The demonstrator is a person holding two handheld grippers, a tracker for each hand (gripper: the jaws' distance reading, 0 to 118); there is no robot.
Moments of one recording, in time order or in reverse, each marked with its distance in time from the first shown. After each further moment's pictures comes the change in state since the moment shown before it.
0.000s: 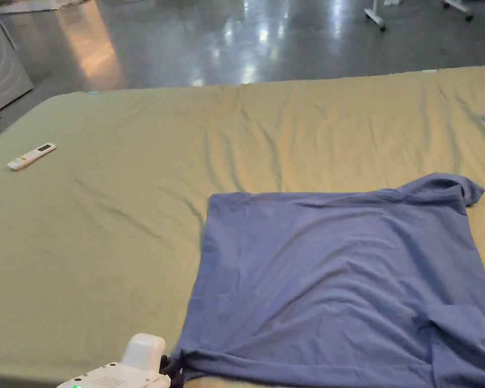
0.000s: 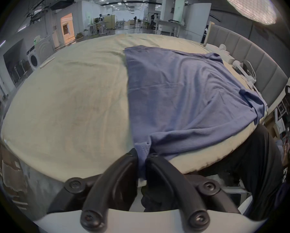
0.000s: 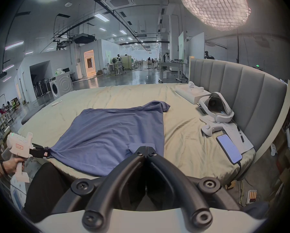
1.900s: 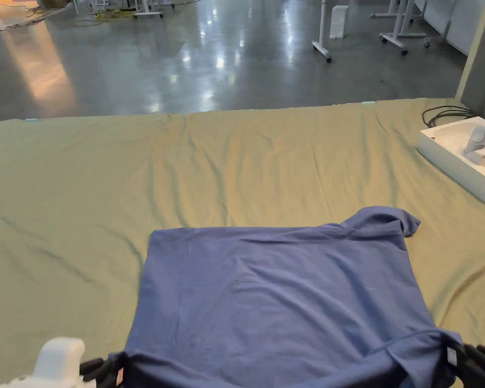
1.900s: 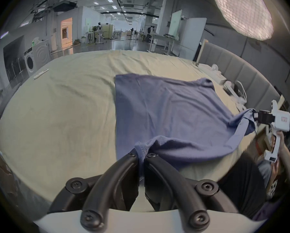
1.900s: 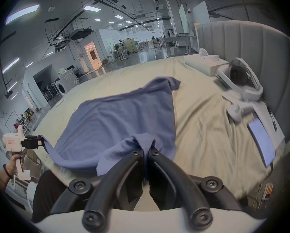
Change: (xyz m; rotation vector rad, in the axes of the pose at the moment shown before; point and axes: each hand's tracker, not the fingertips) left arm -0.007 0.089 0.003 0.126 -0.096 0.076; right arm 0.060 0.007 -0.156 -0.196 0.160 -0.135
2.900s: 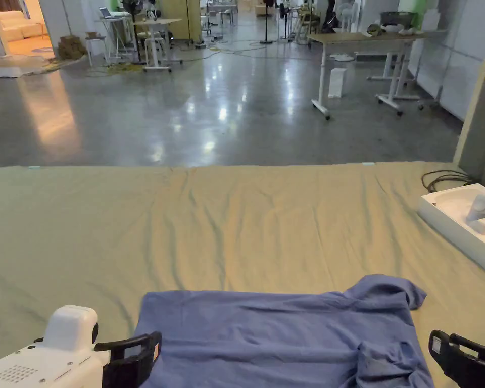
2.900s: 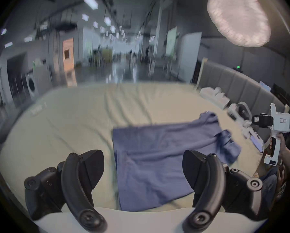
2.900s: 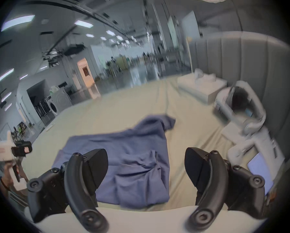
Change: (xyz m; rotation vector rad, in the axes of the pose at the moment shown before) left arm 0.043 0.096 0.022 0.327 0.026 -0.127; right arm 0.002 0.076 -0.004 0.243 -0.077 -0.010
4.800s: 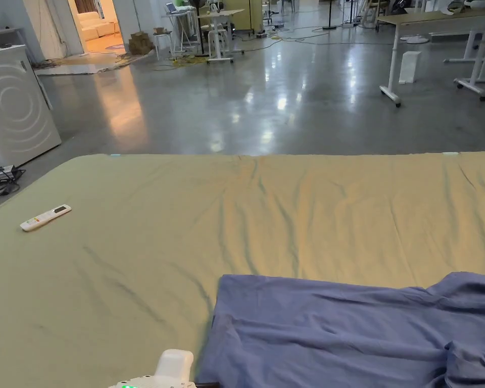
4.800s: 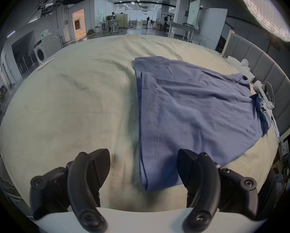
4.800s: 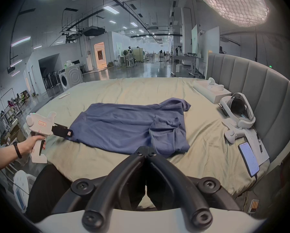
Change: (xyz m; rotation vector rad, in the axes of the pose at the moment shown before) left arm -0.050 -0.126 -0.100 -0.449 0.136 0.126; right arm -0.099 -0.065 0.094 -0.138 0.045 0.195
